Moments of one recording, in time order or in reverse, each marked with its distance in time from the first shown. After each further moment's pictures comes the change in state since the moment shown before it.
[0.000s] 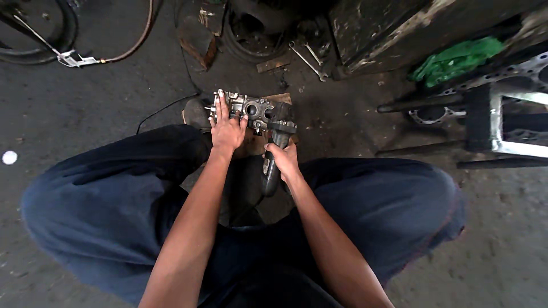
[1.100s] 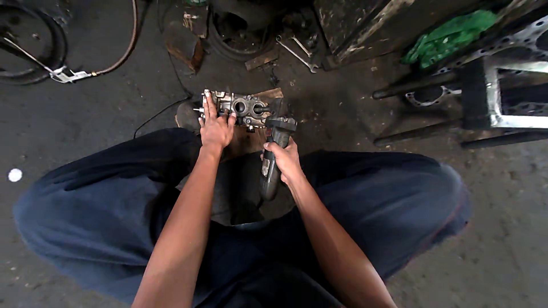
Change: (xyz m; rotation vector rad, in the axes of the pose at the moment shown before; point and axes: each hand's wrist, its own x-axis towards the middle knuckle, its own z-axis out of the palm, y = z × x) left_hand 0.002 -0.003 0.000 0.017 0.009 0.007; right_hand -0.026 -0.012 -0.023 0.200 -0.034 0.045
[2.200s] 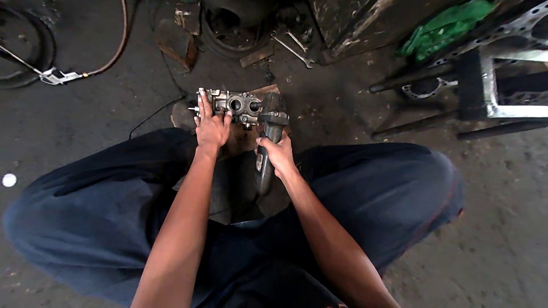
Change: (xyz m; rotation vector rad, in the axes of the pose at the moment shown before) left_hand -0.002 0.000 0.000 -0.009 0.012 0.006; right_hand 0.005 0.003 0.010 -0.060 0.015 -0.033
